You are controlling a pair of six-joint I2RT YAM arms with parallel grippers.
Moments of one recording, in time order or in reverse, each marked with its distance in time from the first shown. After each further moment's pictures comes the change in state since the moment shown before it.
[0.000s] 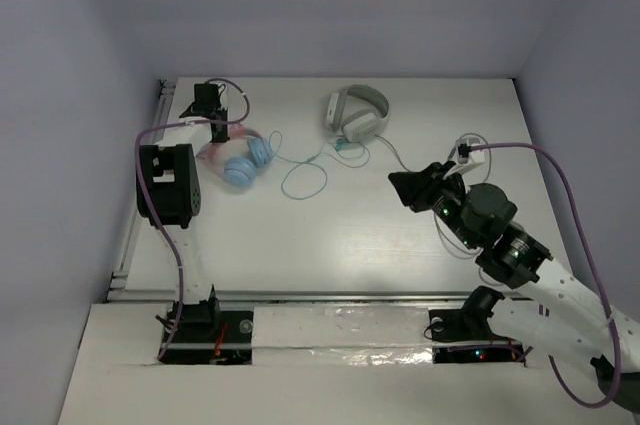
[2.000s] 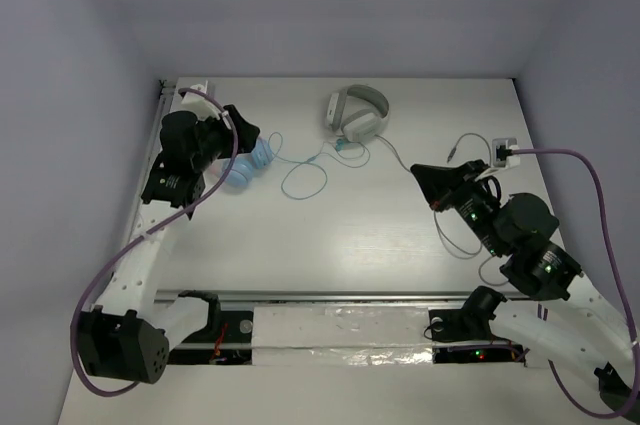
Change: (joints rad) left arm -0.148 -1.020 -0.523 0.080 0.333 -0.435; right arm 0.000 -0.113 0.082 -0.046 -0.003 -0.030
